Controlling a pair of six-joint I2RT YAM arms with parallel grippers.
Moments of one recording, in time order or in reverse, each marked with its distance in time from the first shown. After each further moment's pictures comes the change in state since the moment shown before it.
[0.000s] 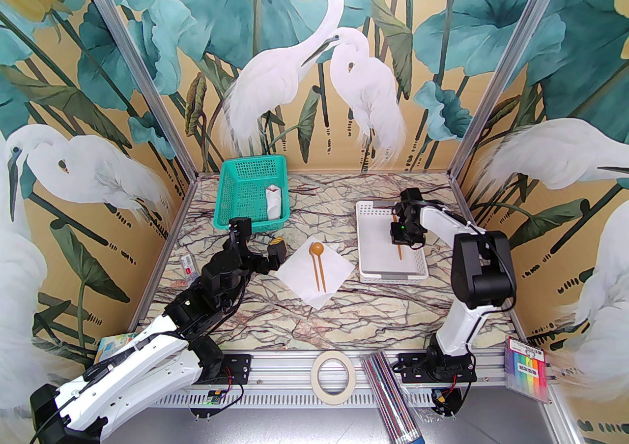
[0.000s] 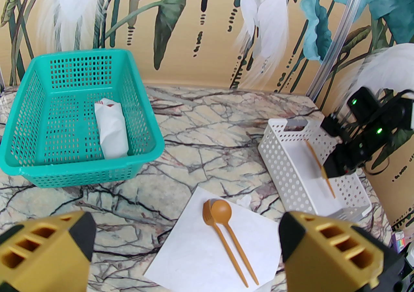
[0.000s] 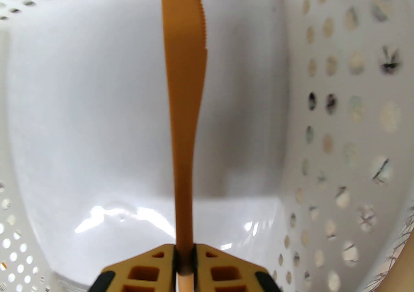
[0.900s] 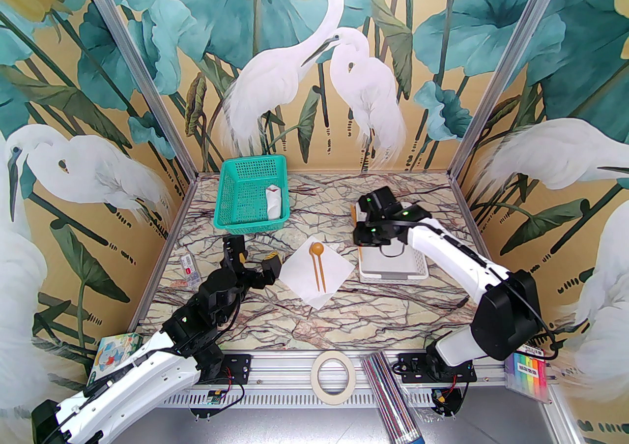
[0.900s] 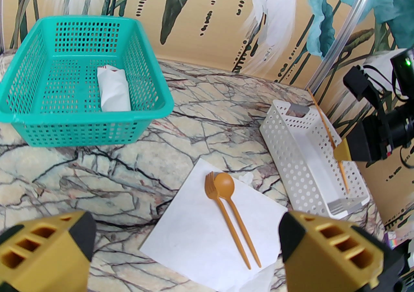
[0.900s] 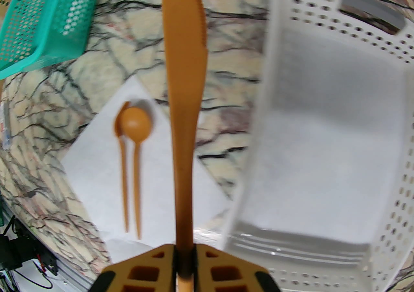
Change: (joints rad) left arm 0.000 -0.191 -0.204 -0.006 0.010 -0.129; right arm 0.434 -0.266 0.002 0.005 -0.145 0.278
